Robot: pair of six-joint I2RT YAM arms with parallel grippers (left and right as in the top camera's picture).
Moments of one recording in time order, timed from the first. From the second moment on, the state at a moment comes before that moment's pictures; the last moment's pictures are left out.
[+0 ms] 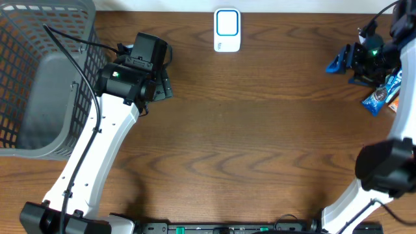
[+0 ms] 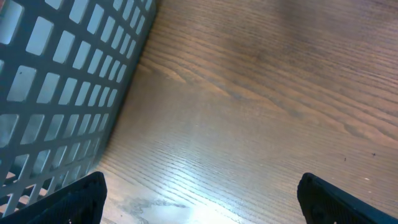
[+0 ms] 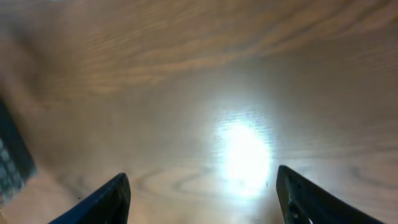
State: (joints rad) left arm -0.30 1.54 1.51 -1.16 -0.35 -0.51; right arm -0.25 1.94 2.13 -1.64 -0.37 0.02
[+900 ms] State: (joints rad) left arm -0.30 1.54 1.51 -1.16 -0.35 -0.51; right arm 0.04 1.32 1.54 -1.64 -0.31 -0.03
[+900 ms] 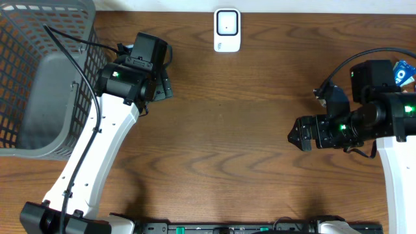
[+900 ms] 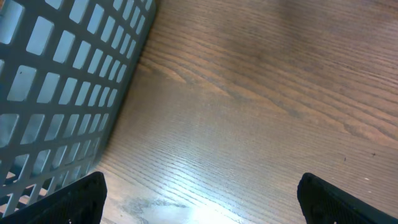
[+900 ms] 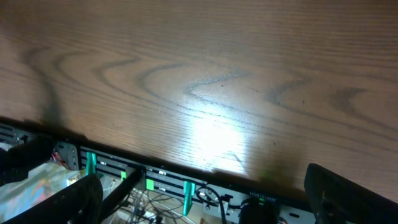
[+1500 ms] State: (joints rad) left arm -0.30 1.54 1.51 -1.16 -0.35 -0.51; right arm 0.04 1.32 1.54 -1.64 -0.30 -0.03
